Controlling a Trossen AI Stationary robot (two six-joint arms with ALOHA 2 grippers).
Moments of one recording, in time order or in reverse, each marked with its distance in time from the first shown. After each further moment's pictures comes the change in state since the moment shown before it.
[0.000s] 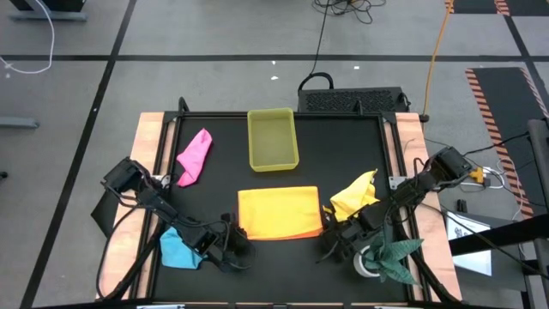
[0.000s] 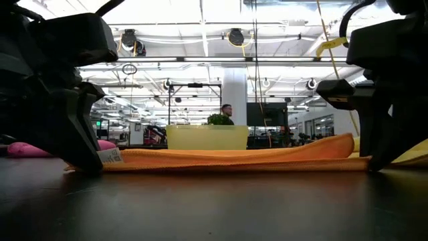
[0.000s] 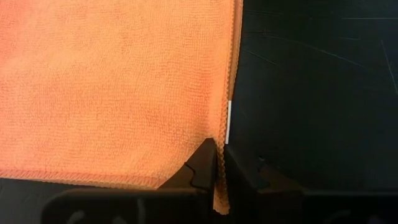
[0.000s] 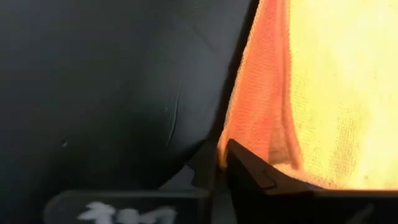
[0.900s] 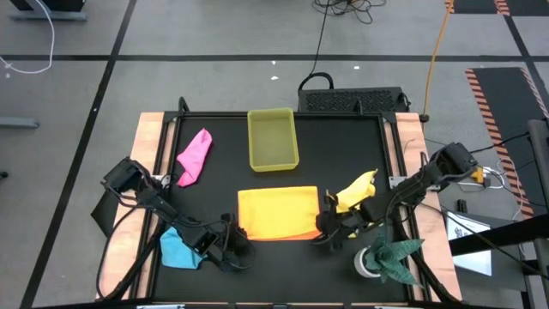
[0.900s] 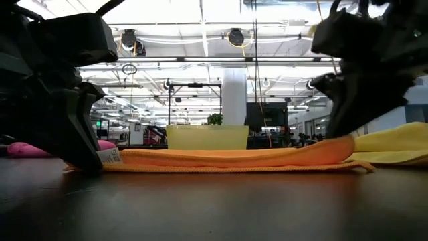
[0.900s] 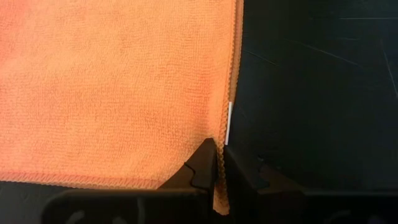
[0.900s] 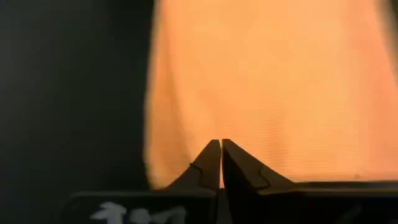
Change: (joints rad) left arm 0.000 0.000 -0.002 0.022 0.000 0.006; right arm -0.078 -0.073 -0.002 0.090 0.046 0.276
